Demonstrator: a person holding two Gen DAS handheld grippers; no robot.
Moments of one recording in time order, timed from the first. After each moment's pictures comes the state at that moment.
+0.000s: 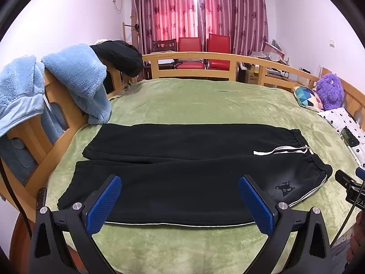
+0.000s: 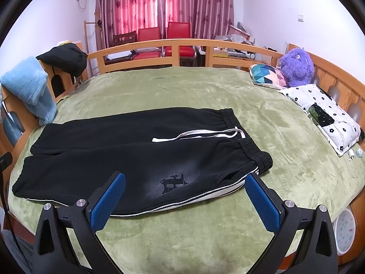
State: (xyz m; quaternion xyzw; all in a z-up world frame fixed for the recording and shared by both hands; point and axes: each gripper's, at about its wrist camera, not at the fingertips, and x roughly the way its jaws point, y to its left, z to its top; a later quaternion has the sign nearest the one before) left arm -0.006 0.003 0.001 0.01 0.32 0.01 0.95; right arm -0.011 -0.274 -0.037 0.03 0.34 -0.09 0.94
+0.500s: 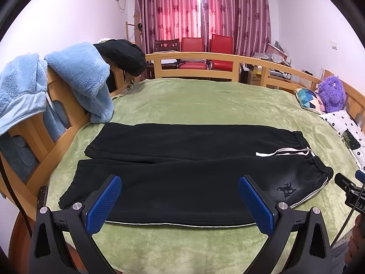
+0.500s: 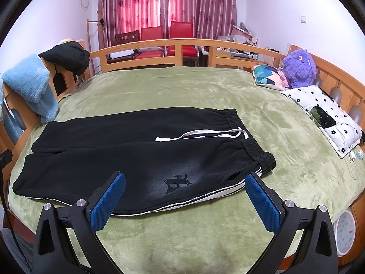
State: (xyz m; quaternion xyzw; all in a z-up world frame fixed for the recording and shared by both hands) left arm -0.005 0.008 0.003 0.01 0.32 0.02 0.95; right arm -0.010 -0.268 -0.039 0.03 0.34 -0.09 0.94
